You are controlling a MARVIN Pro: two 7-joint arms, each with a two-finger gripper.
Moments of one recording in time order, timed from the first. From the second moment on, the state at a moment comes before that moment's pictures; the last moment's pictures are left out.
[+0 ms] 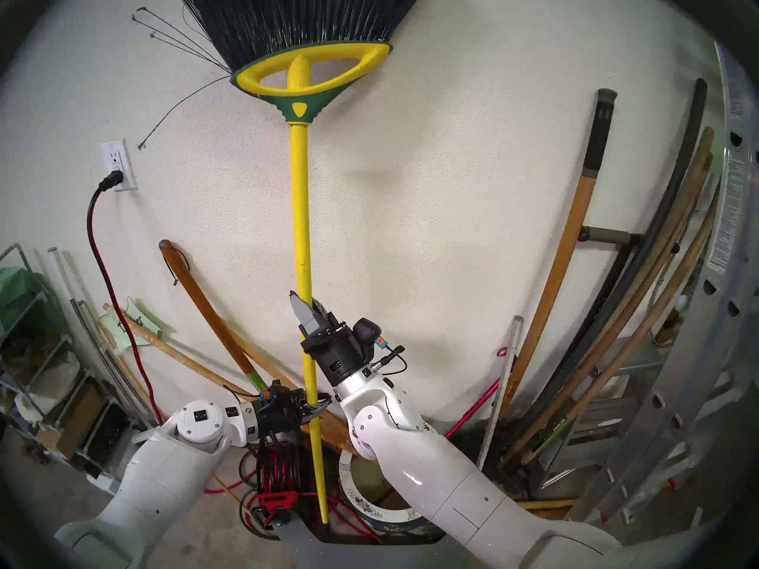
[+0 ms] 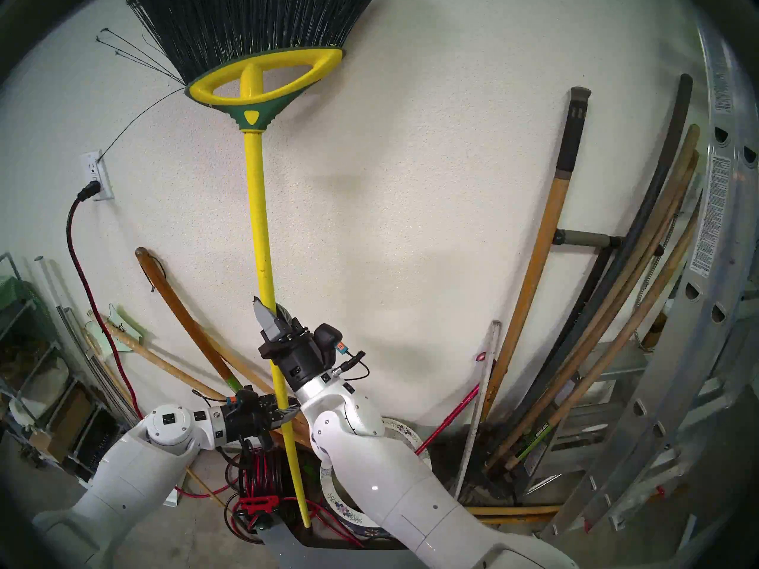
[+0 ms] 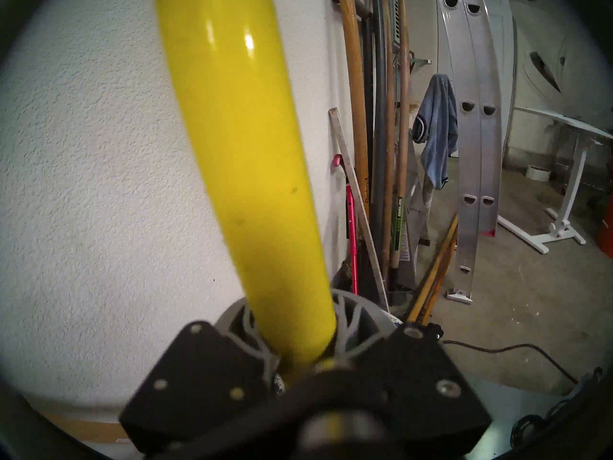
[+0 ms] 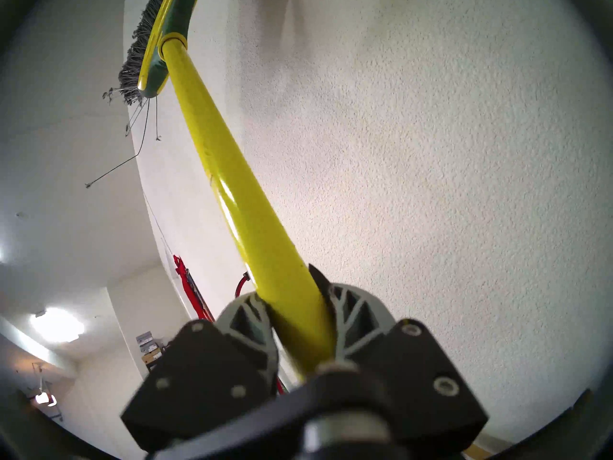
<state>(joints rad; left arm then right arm) 1.55 -1.08 -1.34 -1.25 -0.21 -0.24 -0.84 -1.33 -1.56 0.85 -1.29 1.05 -0.39 0.52</state>
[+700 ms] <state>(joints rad) 1.48 -1.13 -1.28 -1.06 -0.16 -0.32 -0.80 -1.33 -1.54 0.82 -1.21 1.05 -0.43 0.52</state>
